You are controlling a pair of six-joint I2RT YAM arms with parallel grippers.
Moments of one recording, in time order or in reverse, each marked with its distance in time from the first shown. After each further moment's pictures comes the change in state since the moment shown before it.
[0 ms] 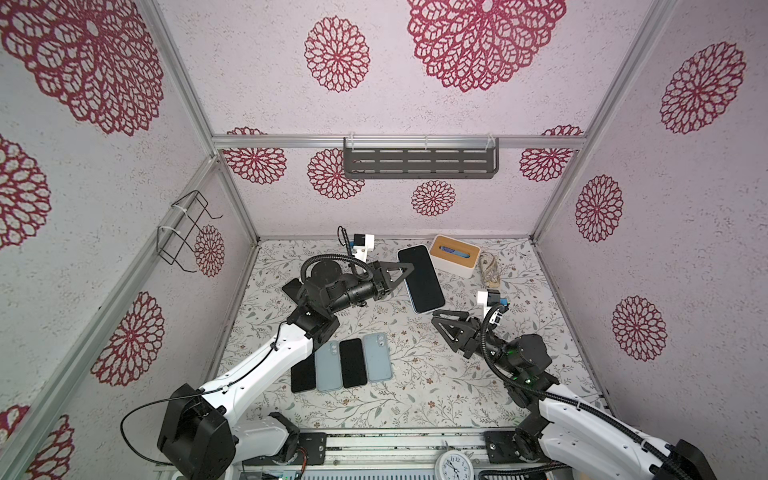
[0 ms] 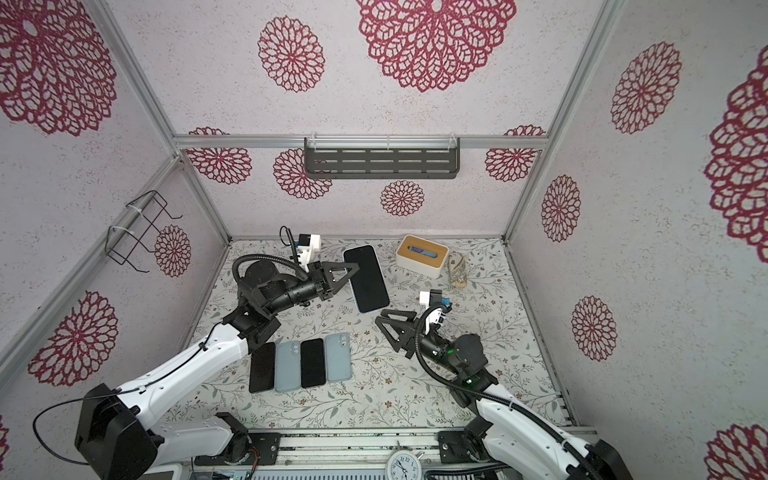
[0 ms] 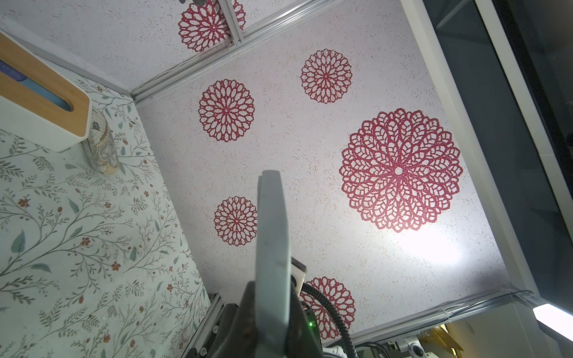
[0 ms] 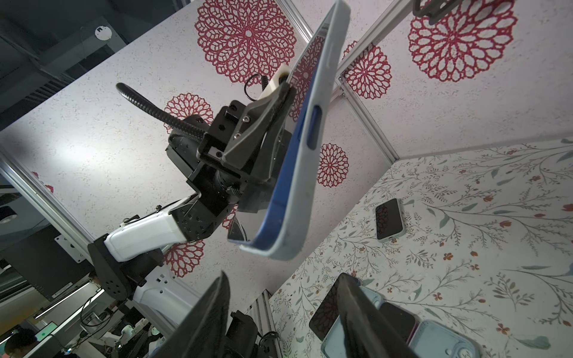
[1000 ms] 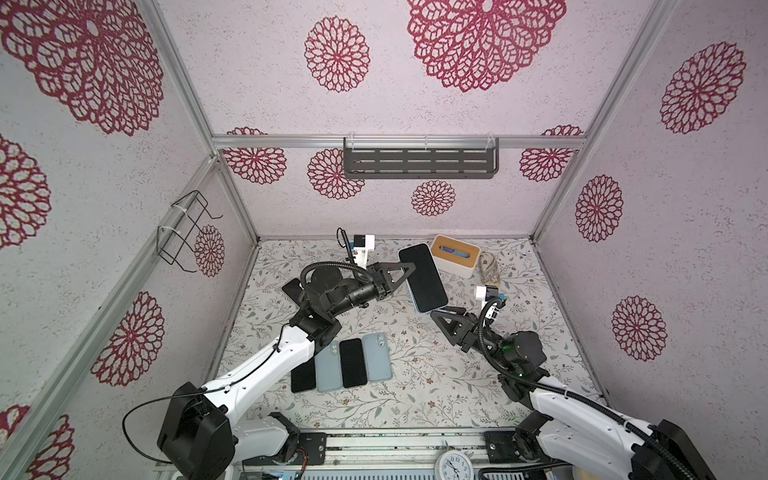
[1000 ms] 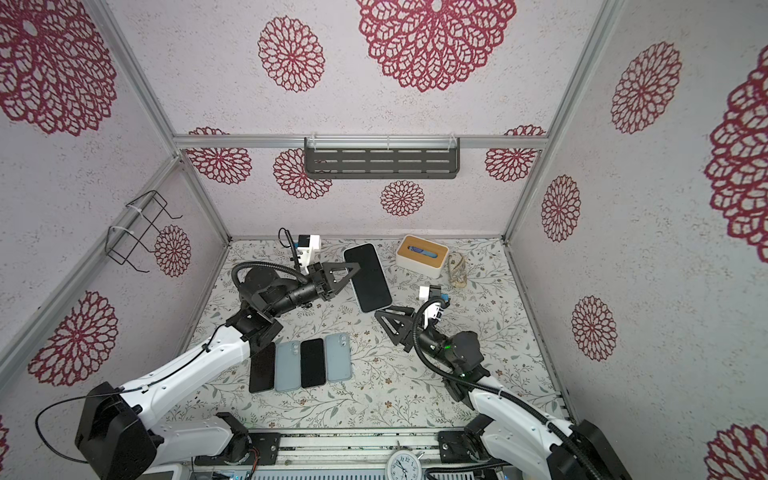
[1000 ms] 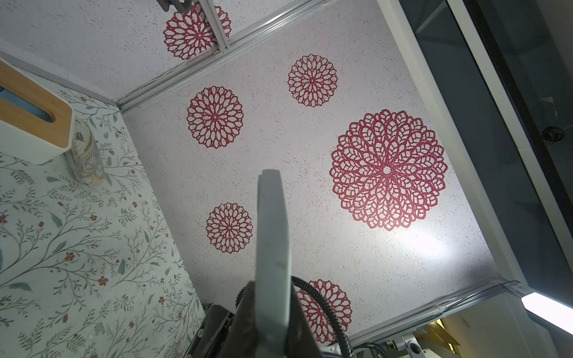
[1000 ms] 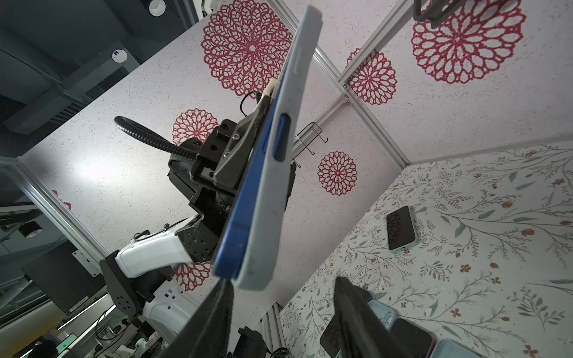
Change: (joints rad) left arm -0.026 0.000 -0.032 0.097 -0.018 -0.007; right arm -0.032 0.116 0.000 0.167 -0.012 0.078
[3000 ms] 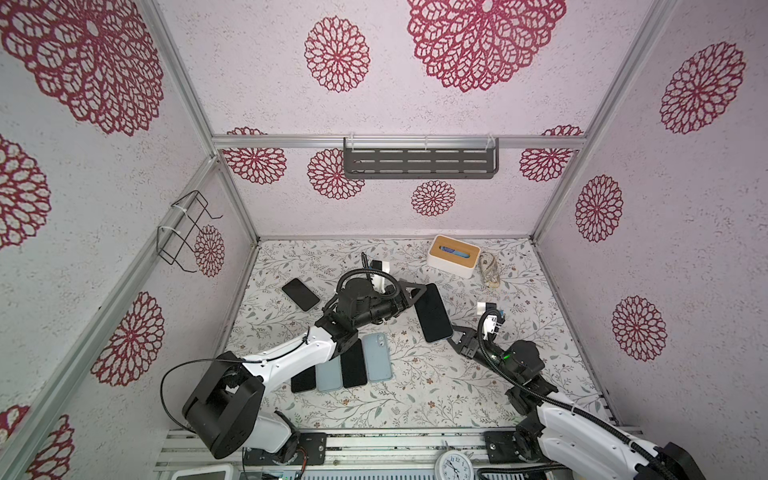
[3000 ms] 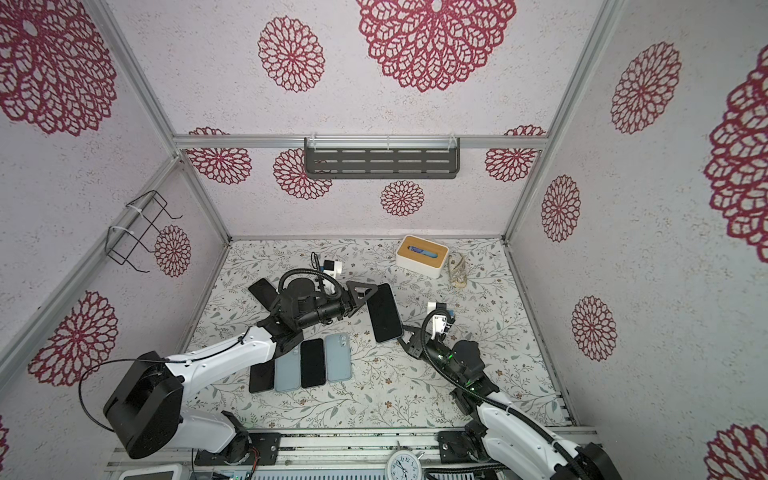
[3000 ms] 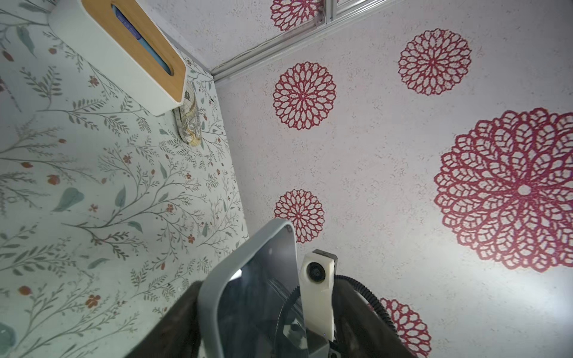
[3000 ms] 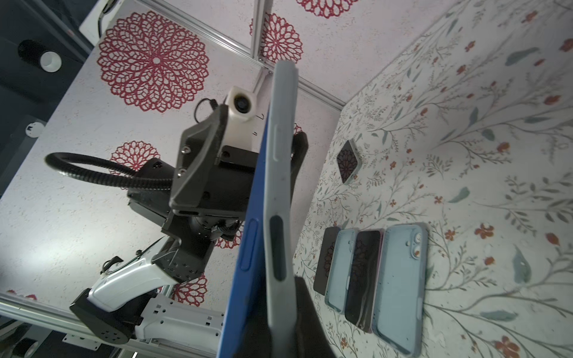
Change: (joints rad) left arm -0.075 0.171 -0.098 -0.058 -0.164 0.109; right arm -0.071 -0.138 -0.178 -0.269 0.035 0.224
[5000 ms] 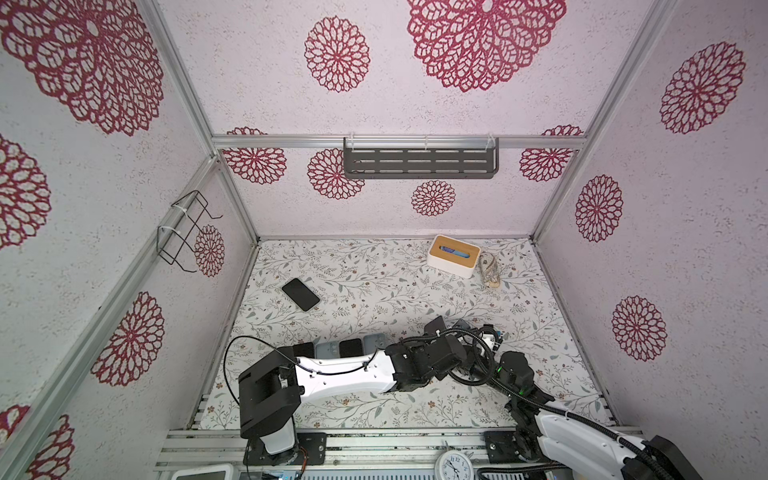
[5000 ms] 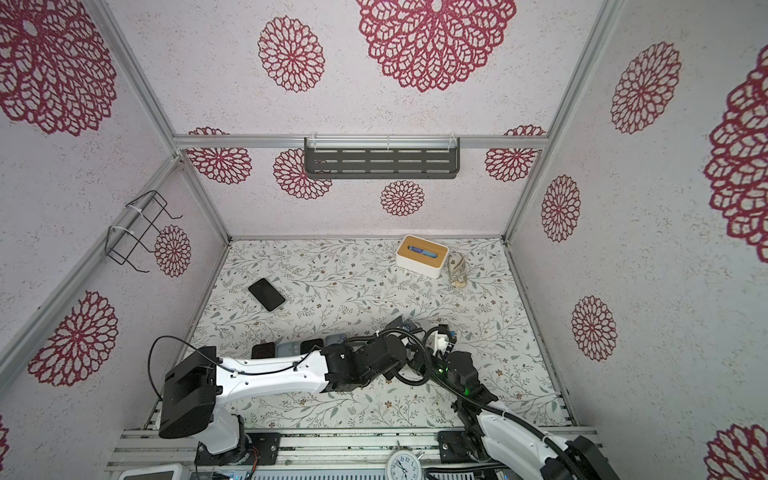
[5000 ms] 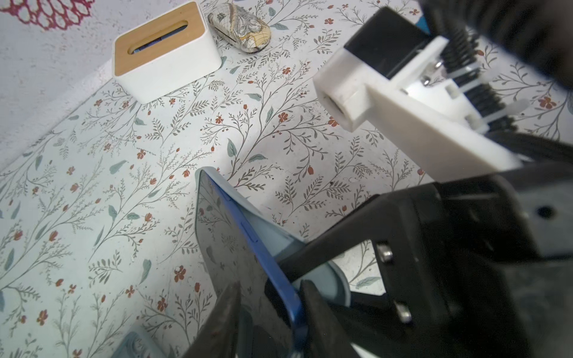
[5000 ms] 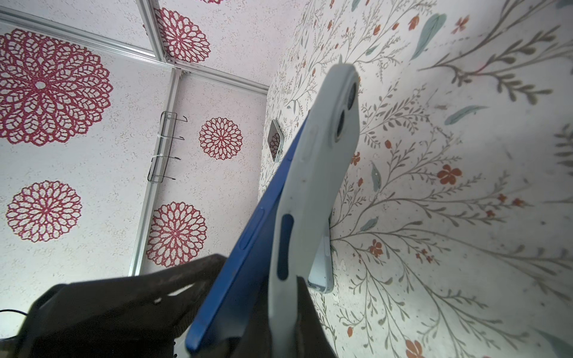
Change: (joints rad) left arm -0.562 0.247 0.335 -0.723 -0.840 0.947; right arm 0.000 0.026 -0.142 -0.073 0.074 0.063
